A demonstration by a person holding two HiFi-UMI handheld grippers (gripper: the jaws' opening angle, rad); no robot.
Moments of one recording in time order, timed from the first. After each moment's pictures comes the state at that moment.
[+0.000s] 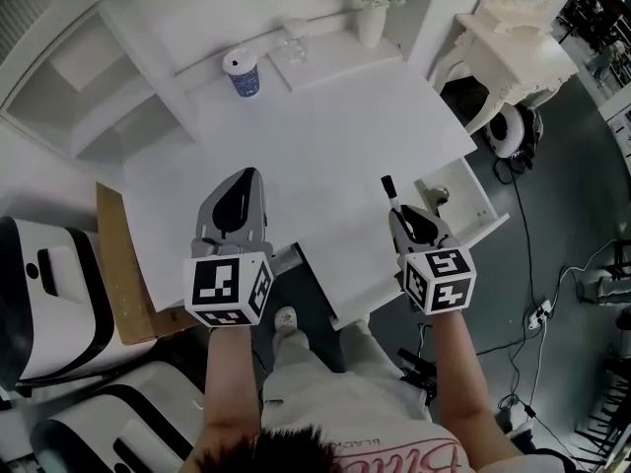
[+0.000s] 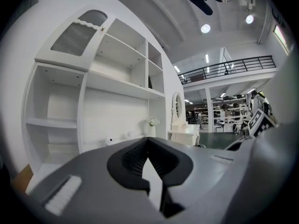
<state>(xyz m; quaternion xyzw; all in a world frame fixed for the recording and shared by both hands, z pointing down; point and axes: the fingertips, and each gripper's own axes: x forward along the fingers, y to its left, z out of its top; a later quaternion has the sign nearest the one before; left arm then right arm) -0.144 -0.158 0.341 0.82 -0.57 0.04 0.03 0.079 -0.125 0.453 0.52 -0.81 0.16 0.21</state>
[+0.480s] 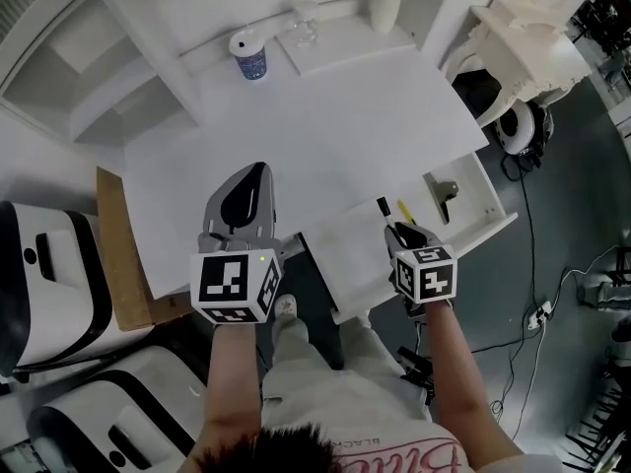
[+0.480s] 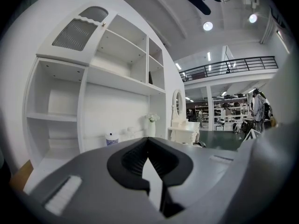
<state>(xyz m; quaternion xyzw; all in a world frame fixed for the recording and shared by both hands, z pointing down) -0.139 -0.156 0.361 0.82 -0.57 0.06 0.04 0.080 -0.103 0.555 0.48 -0.78 0.26 0.30</state>
